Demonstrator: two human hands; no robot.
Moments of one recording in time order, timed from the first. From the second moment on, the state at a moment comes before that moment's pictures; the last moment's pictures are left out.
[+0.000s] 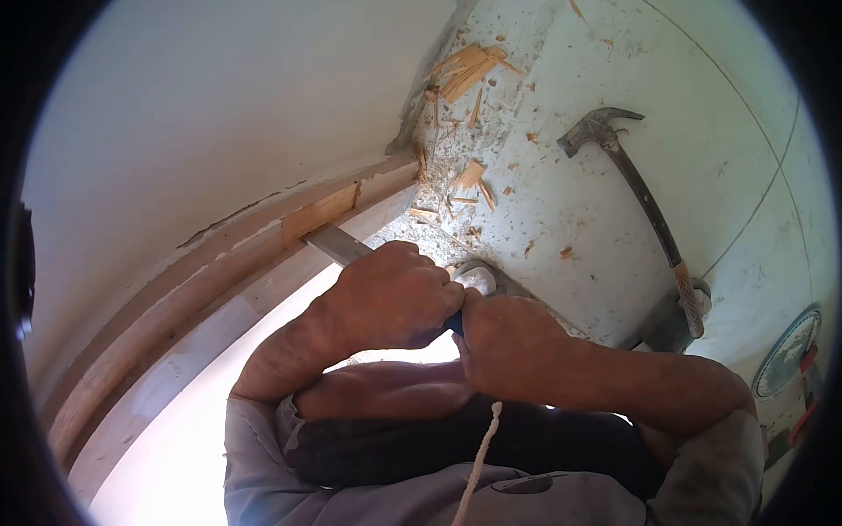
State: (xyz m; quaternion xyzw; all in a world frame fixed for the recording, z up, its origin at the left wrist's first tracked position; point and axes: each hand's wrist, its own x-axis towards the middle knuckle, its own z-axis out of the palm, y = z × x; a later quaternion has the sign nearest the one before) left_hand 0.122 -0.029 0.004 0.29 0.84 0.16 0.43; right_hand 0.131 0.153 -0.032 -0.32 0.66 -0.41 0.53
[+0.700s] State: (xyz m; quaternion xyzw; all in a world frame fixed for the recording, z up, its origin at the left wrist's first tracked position) left_hand 0.115 0.005 -0.016 0.29 0.88 0.08 0.36; right_hand 0.140 0.179 -0.064 -0.28 0.74 -0.42 0.44
